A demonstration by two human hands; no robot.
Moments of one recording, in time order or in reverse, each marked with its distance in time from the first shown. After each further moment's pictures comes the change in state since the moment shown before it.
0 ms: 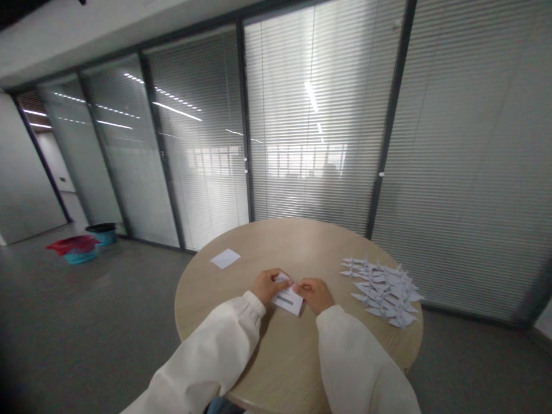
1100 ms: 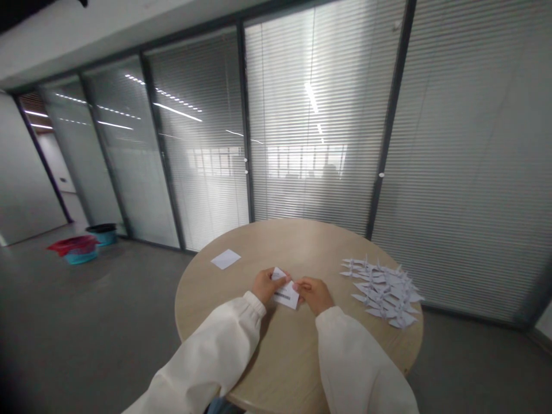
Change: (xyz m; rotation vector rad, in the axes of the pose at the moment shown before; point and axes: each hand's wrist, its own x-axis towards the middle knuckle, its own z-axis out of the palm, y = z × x) left_hand 0.004 -0.002 -0.001 -0.020 0.139 -0.025; right_hand 0.002 0.005 0.006 0.241 0.008 0.058
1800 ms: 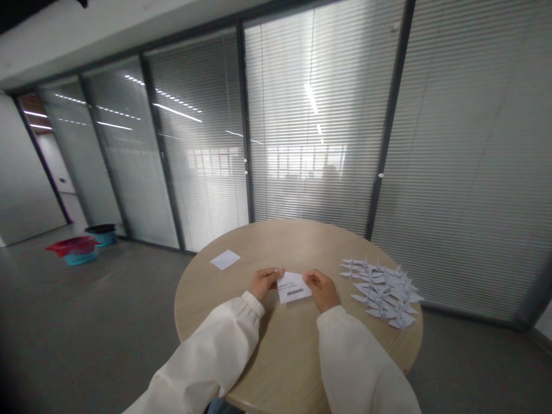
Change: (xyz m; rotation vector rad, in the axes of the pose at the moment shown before) left_hand 0.003 0.001 -0.003 -0.374 -0.078 -0.086; right_hand 0.002 0.003 -0.015 -0.220 0.289 -0.120
